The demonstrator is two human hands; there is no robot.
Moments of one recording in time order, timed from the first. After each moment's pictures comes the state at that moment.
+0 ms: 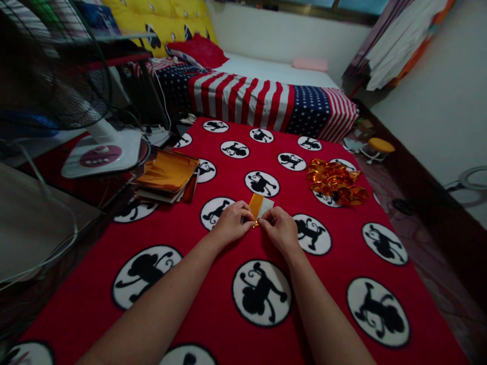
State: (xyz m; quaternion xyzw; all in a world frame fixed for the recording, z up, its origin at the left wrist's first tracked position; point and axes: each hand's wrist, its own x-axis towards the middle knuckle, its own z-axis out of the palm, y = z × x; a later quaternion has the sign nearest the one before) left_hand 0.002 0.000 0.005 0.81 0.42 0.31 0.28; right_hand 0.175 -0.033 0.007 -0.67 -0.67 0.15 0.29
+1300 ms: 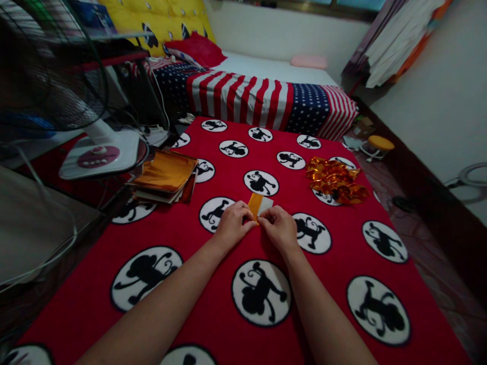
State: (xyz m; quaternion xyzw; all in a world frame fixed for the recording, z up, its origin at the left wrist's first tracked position) left_hand 0.009 -0.004 -0.003 0.80 0.44 0.33 0.25; right_hand 0.173 -0.033 0.005 -0.68 -0.65 0.15 0.29
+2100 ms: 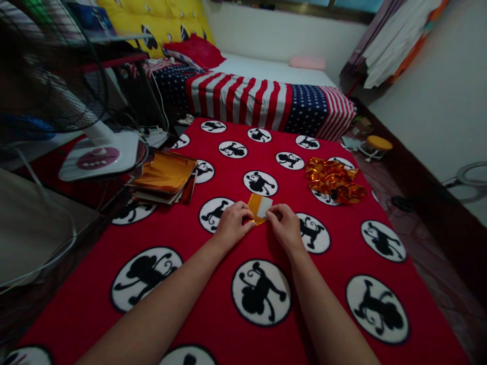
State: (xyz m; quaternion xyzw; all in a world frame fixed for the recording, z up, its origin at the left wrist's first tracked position) left_hand 0.010 -0.003 -0.004 0.80 0.45 0.32 0.25; right_hand 0.184 -0.030 0.001 -0.67 -0.61 0.18 0.37
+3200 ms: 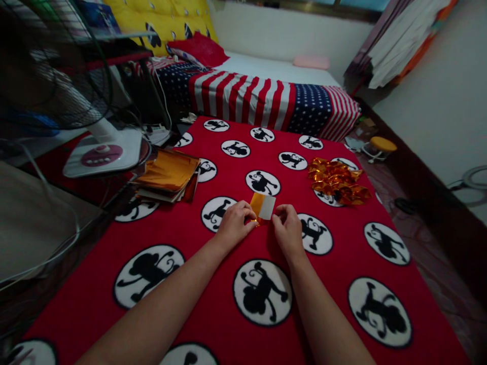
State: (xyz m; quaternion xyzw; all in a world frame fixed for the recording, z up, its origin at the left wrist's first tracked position) left_hand 0.010 -0.004 -0.003 0.79 0.45 0.32 0.25; right_hand 0.179 -0.039 -0.001 -0.68 -0.57 0.18 0.44
